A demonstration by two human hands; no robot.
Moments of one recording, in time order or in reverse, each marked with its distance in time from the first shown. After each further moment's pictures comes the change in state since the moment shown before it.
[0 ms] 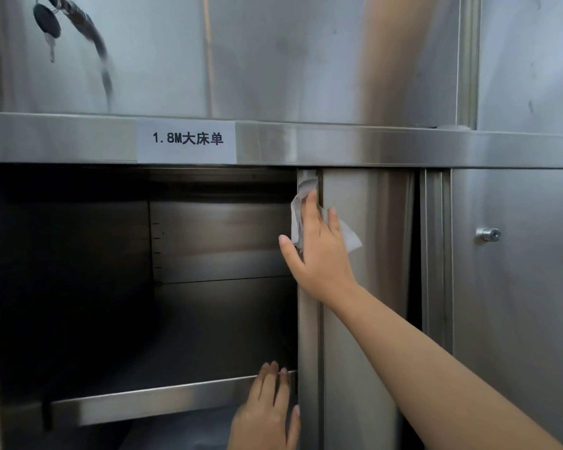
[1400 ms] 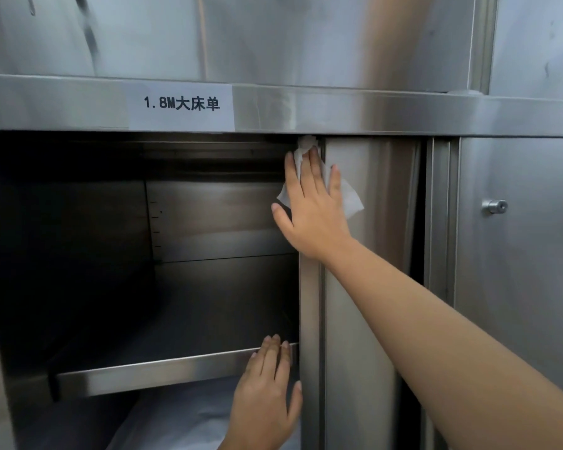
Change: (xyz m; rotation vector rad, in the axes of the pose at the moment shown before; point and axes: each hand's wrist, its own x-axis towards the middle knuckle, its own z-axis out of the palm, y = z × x) left_hand -0.012 -0.005 0.006 0.034 0.058 0.016; right_hand 0.024 -0.002 0.004 -0.420 -0.027 -0.025
